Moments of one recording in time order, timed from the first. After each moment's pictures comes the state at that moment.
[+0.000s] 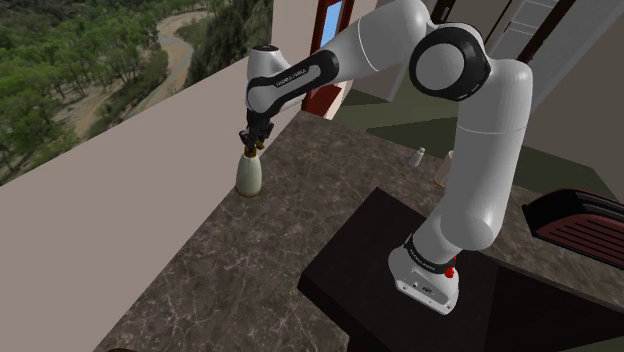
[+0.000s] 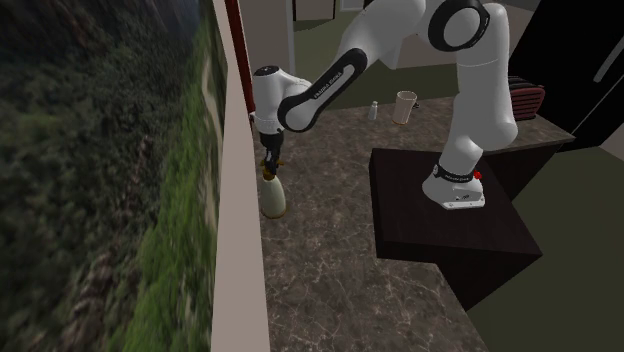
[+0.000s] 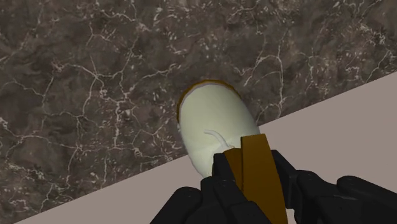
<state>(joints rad) 0.01 0.44 0.09 -1.87 0.00 2.35 0.10</state>
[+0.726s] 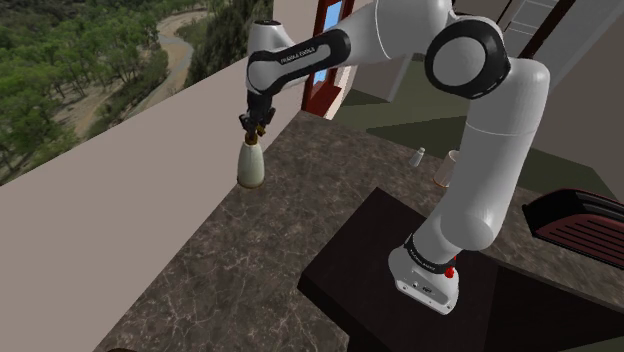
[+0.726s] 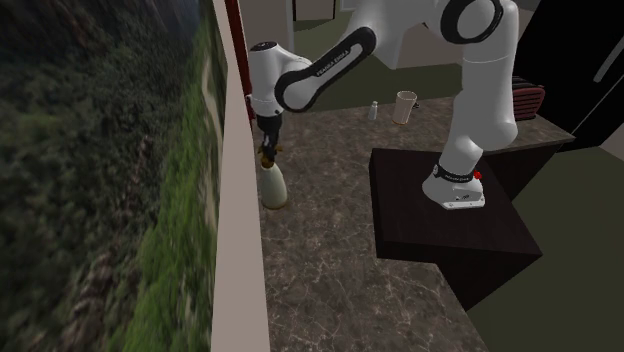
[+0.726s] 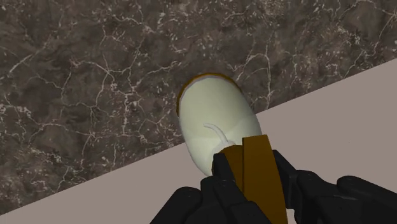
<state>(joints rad) 0.00 0.36 0.10 -1.83 0.01 2.22 0.10</state>
